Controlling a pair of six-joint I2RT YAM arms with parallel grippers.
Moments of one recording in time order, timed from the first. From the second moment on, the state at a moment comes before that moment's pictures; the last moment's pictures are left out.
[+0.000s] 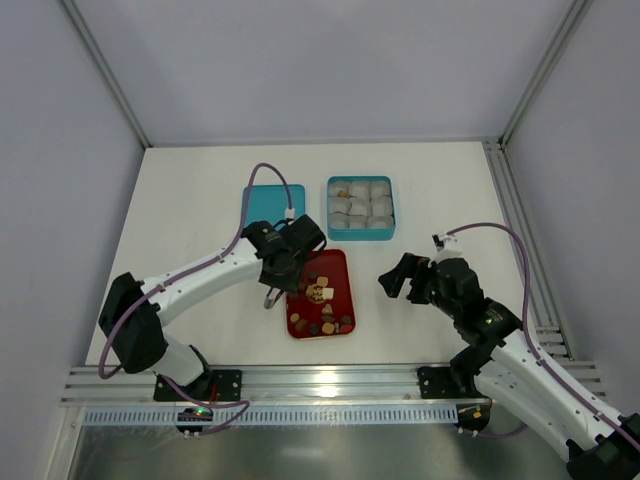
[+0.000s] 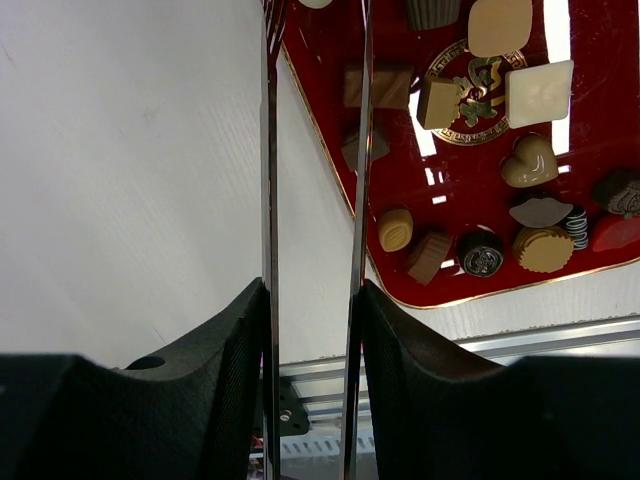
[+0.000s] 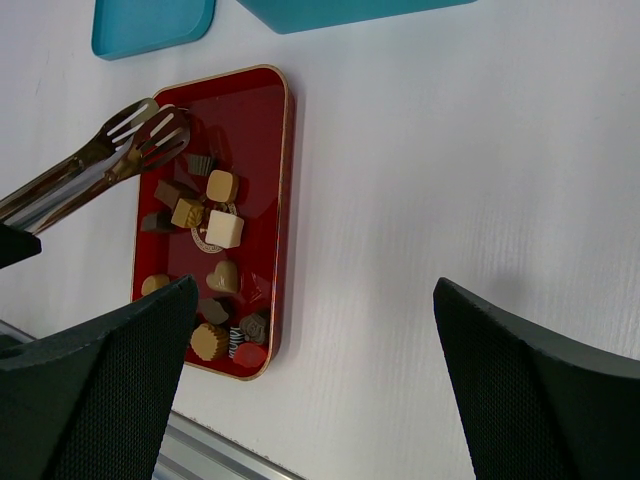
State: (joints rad) left arm -0.88 1.50 1.24 -1.06 -0.28 -0.52; right arm 0.56 0.59 0.44 -0.36 0.06 0.66
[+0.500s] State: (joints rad) left arm -0.88 1.52 1.26 -1.06 -0.28 -0.52; right arm 0.56 0.59 0.44 -0.36 0.06 0.66
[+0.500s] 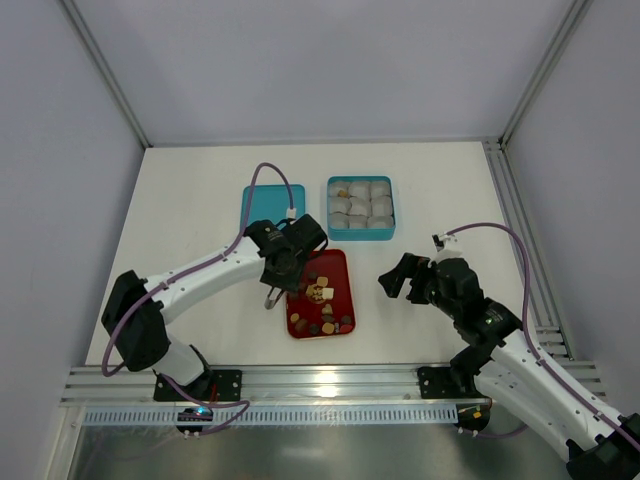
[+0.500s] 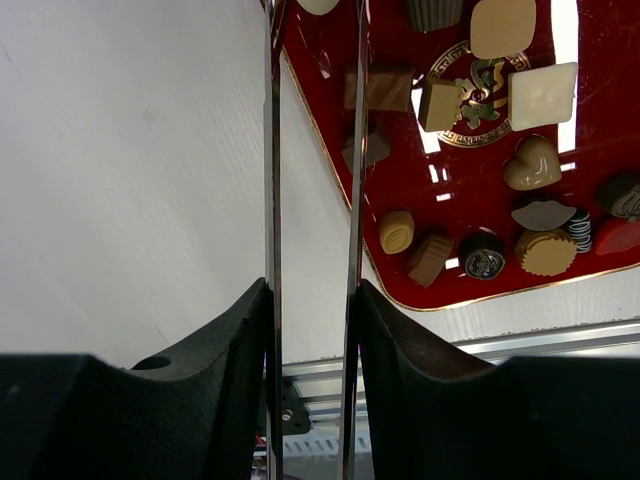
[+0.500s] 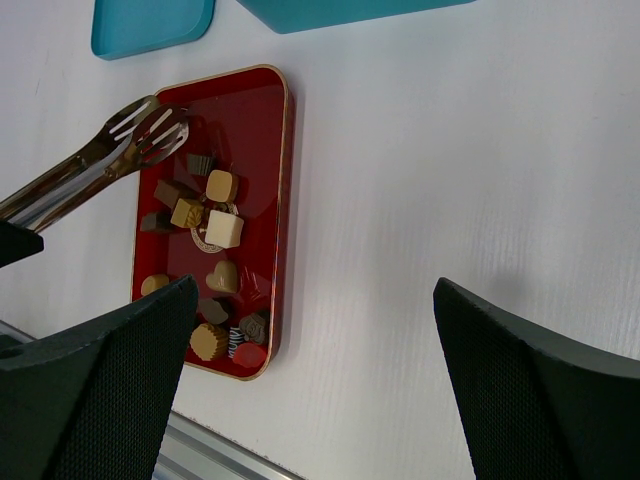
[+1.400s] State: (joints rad) left arm -0.88 1.54 1.32 -1.08 -0.30 -0.50; right arm 0.56 0.59 0.44 -0.36 0.06 0.66
